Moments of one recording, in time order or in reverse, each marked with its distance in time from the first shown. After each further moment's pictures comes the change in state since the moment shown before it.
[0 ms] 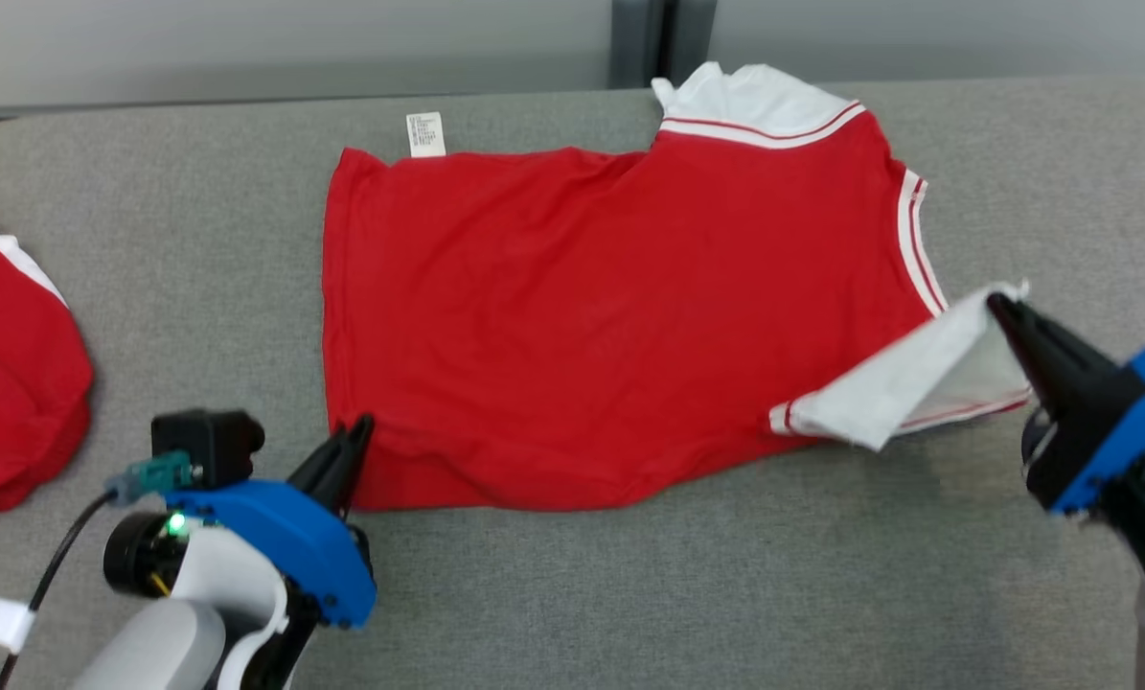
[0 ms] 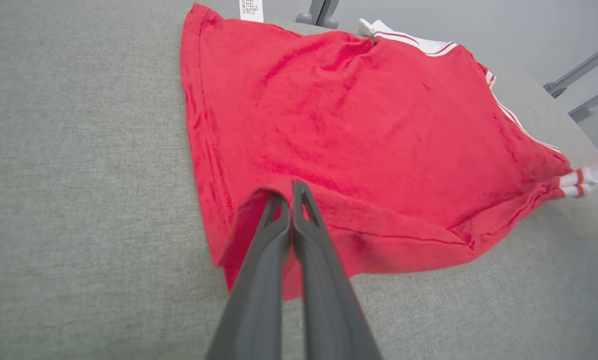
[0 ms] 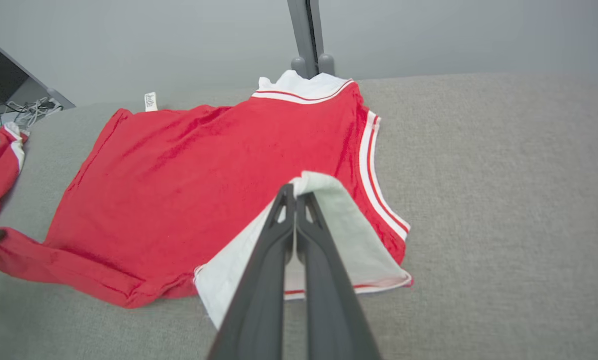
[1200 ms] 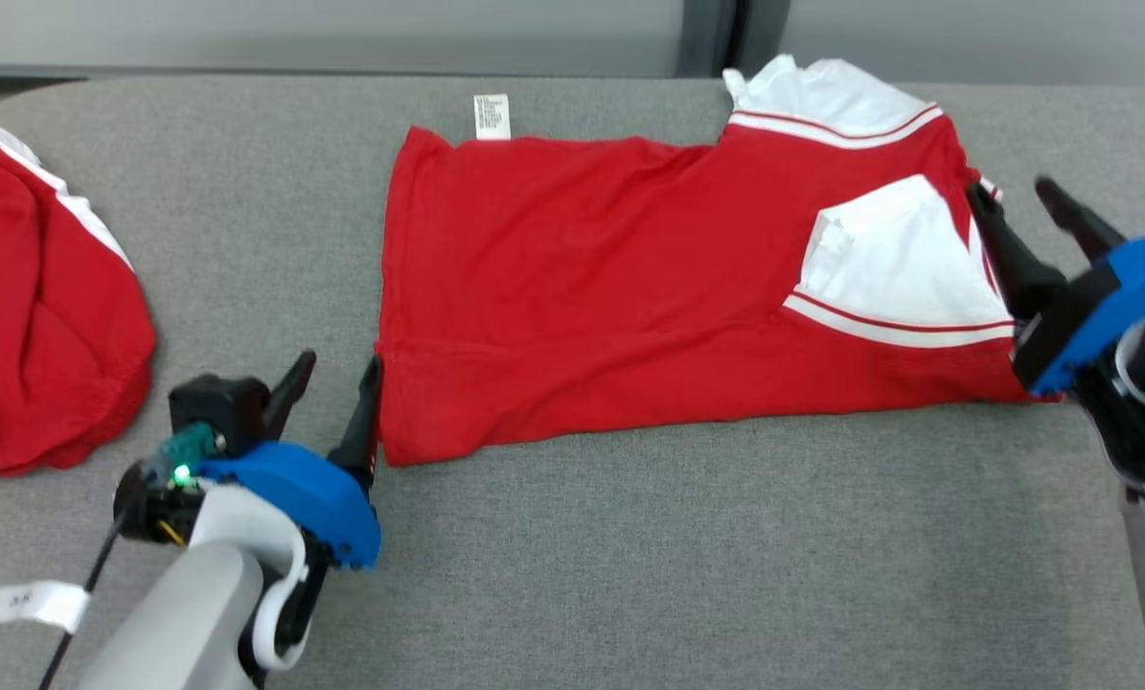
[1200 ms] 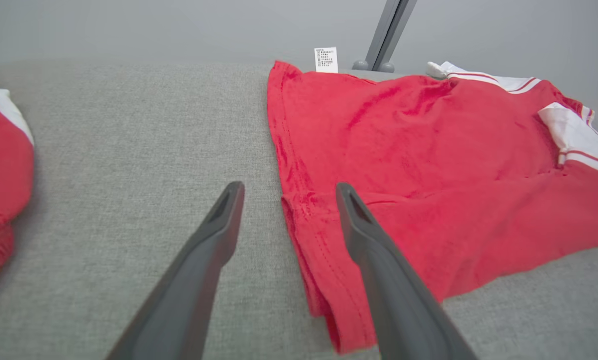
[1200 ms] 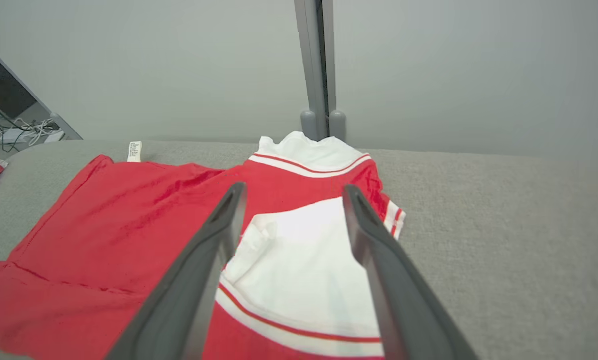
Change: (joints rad) left arm -0.226 -0.130 -0.041 0.427 0.103 -0.106 -0.267; right arm -0.351 -0.215 0.212 0.585 0.067 0.000 -0.489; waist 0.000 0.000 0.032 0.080
